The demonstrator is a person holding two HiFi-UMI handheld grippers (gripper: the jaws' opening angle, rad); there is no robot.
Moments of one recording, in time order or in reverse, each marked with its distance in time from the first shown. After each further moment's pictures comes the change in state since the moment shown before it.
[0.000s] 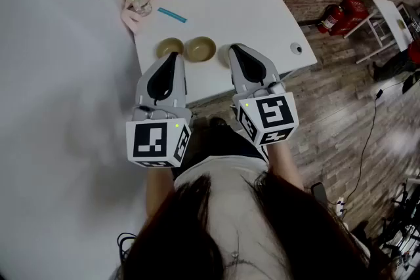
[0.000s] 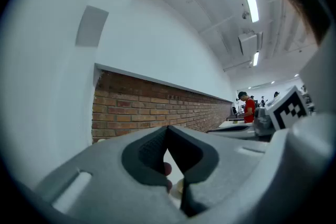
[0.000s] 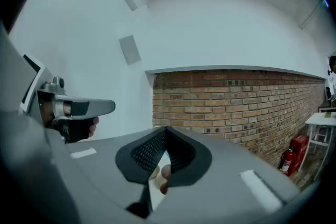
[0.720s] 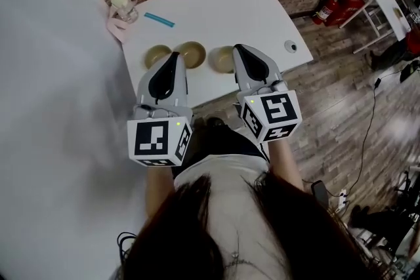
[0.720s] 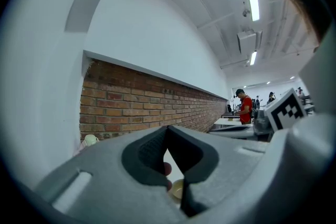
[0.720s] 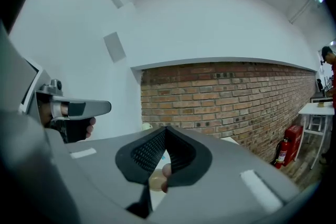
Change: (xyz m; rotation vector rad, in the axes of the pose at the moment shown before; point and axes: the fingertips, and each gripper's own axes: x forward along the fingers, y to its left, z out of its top) left arm 0.057 -0.016 -0.017 -0.014 0.053 -0.057; right arm 0.015 -0.061 -0.020 0.074 0.028 -0.067
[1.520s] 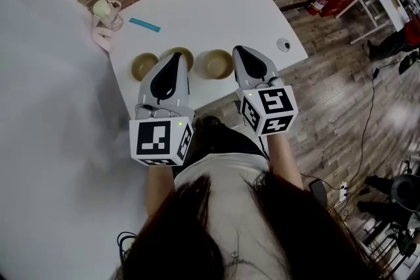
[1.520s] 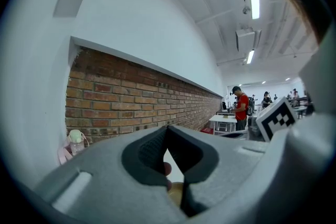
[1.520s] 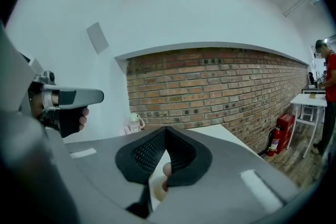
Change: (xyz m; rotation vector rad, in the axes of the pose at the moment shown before) left arm 0.058 -0.025 -0.019 -0.005 0.050 -0.059; right arm 0.021 -0.066 -0.041 0.063 0.110 -0.070
